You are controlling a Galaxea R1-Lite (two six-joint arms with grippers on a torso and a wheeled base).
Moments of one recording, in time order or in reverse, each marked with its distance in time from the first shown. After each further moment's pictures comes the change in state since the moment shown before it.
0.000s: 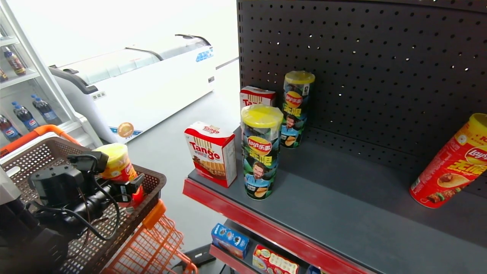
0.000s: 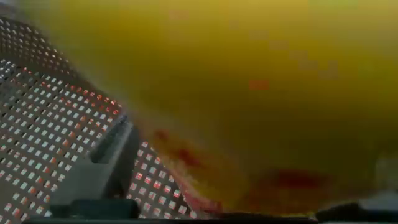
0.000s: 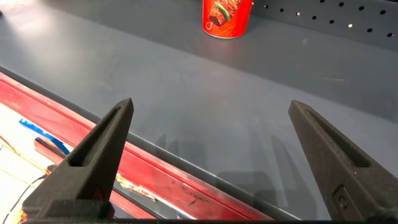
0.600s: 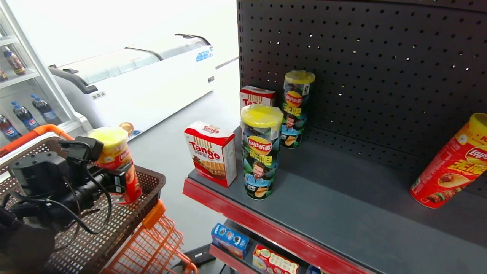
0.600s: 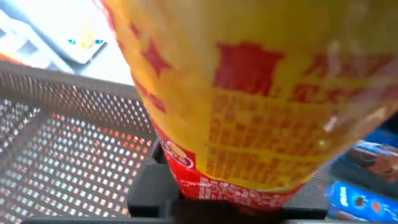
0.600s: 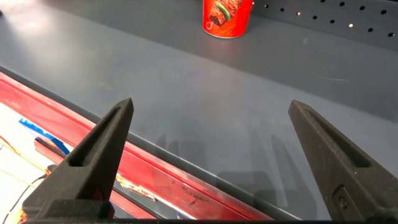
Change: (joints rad) left arm -0.005 -0.159 -0.028 0.105 -0.055 0.101; right arm 0.000 0.000 0.000 0.000 0.000 0.000
